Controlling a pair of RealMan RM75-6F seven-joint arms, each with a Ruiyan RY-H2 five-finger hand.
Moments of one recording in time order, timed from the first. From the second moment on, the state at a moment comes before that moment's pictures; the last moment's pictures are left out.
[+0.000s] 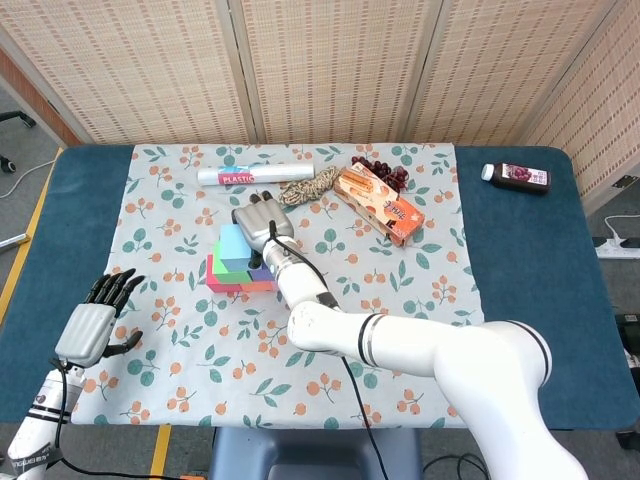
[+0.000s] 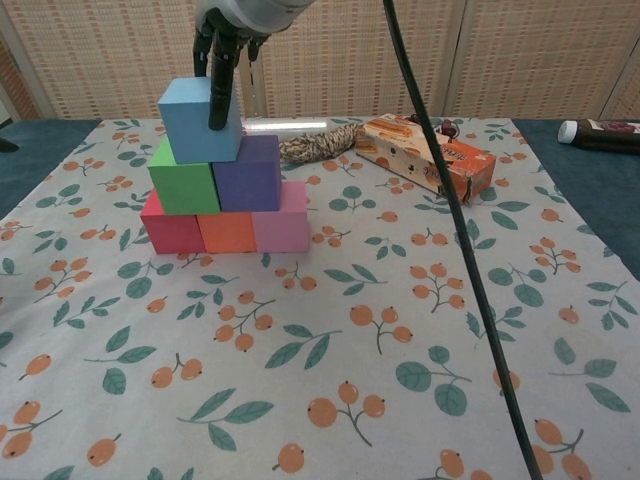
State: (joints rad) left arm -0.34 -1.27 -0.04 -1.46 1.47 1.27 -0.06; right arm 1.78 -1.53 0.22 -1.26 0.28 0.68 -0.85
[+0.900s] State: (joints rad) left arm -0.34 -1.27 -0.04 -1.47 1.47 1.26 -0.06; right arm 1.76 -1.53 0.24 -1.26 0.28 0.69 -0.87
